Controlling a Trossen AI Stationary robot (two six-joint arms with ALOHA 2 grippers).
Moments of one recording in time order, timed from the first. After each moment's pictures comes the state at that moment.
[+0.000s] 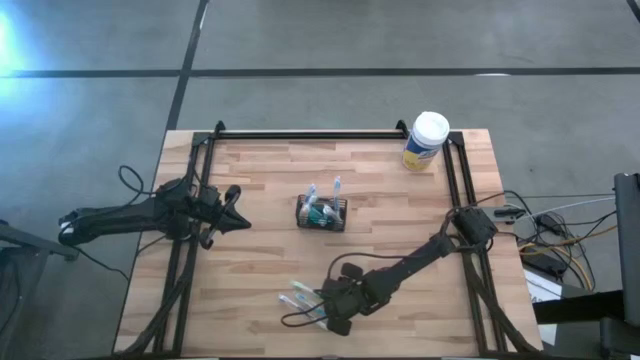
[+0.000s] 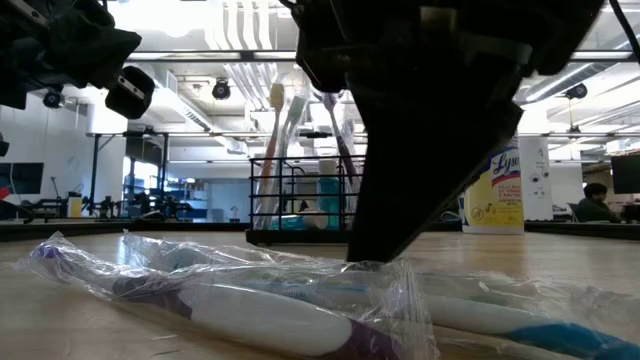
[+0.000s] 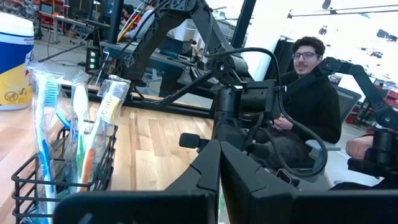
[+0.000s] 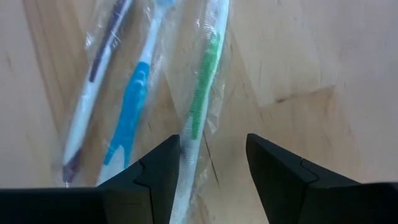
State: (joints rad) left arm 0.19 0.29 0.11 0.18 0.50 -0.29; right arm 0.52 2.16 1.53 -0.53 0.23 0.82
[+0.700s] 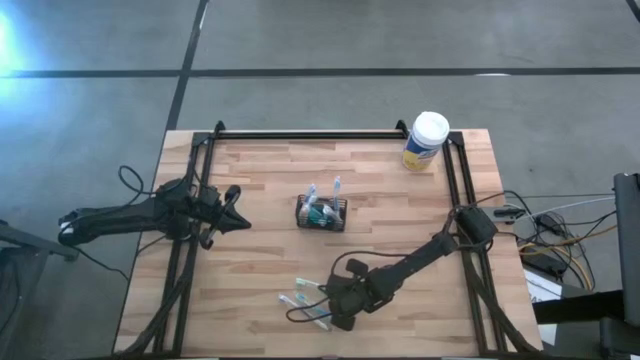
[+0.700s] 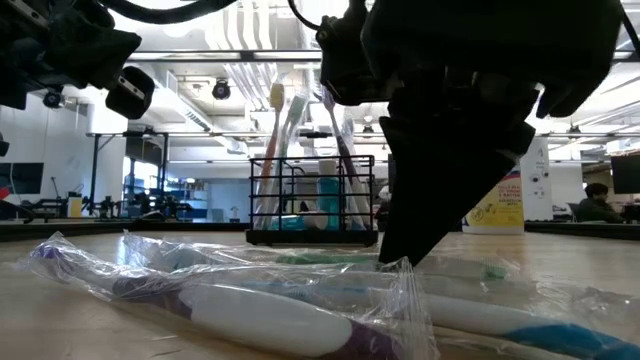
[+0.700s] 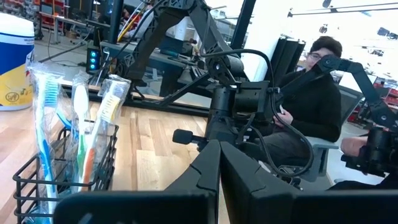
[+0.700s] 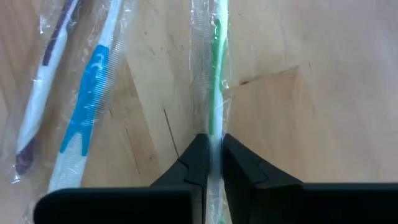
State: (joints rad) left arm 0.19 0.29 0.11 0.18 0.50 -0.29; right arm 0.52 2.15 1.46 -0.55 0.25 0.84
